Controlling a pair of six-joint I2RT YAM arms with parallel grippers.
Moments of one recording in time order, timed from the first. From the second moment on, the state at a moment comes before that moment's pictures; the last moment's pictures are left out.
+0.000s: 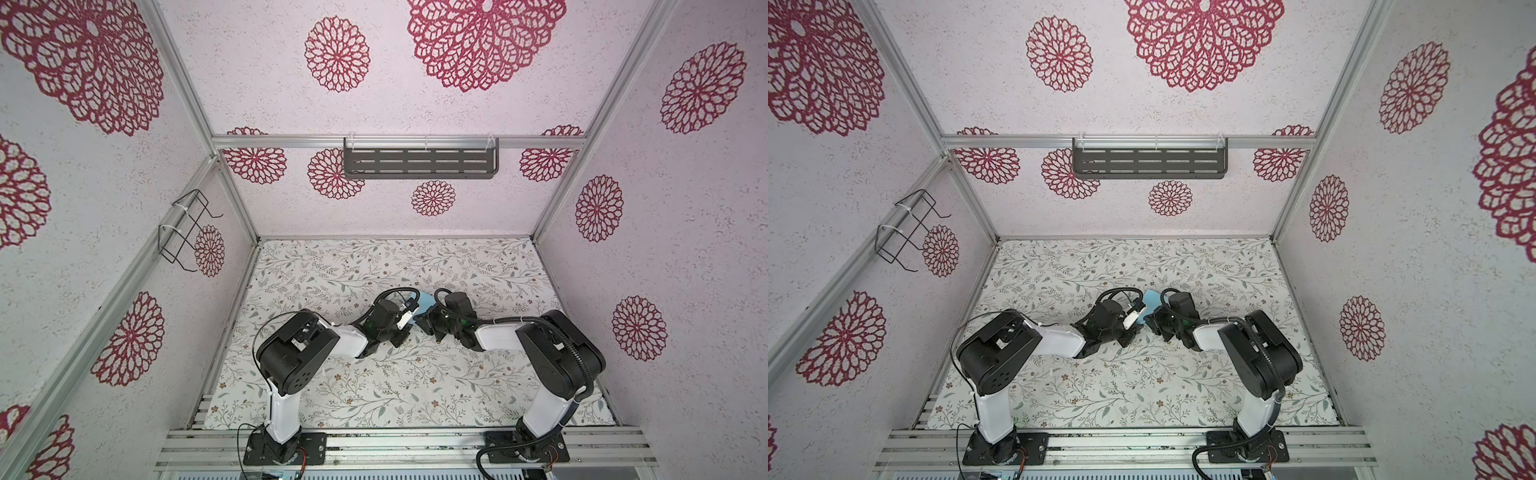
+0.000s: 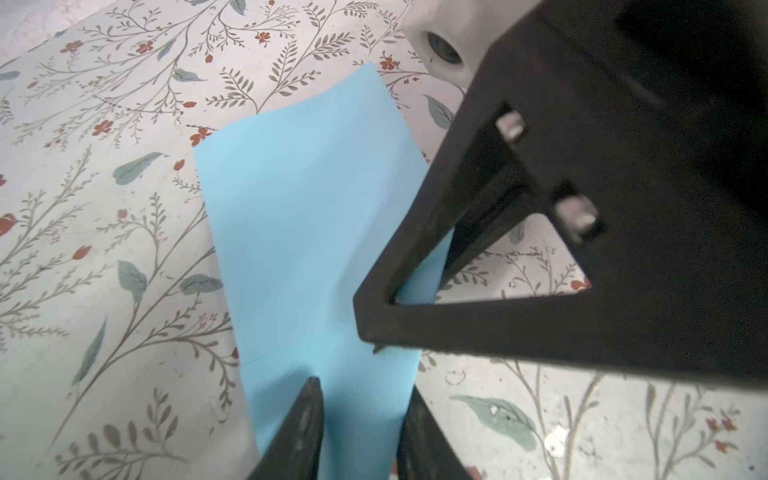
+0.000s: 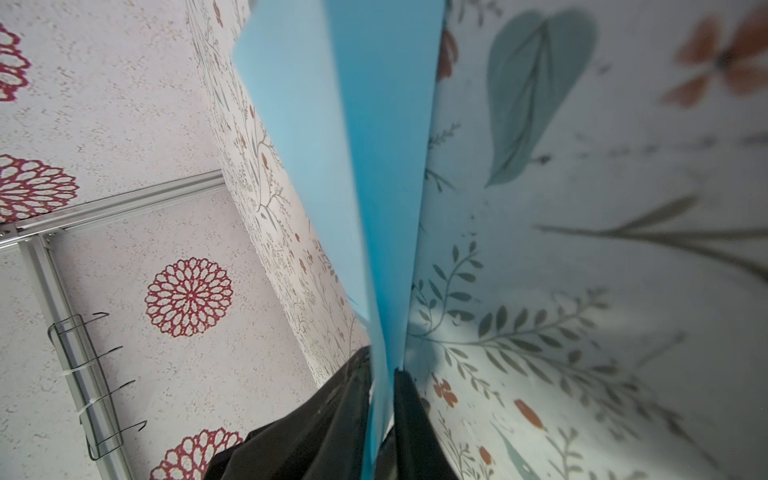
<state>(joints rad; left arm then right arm) -0.73 1.92 0.87 0.42 0.07 0.17 0.53 1.75 0.73 0.38 -0.36 1.47</state>
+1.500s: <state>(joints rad) -0.64 1.87 0.86 0.29 0.34 -0.25 0.41 1.39 0.50 0.37 -0.22 0.93</state>
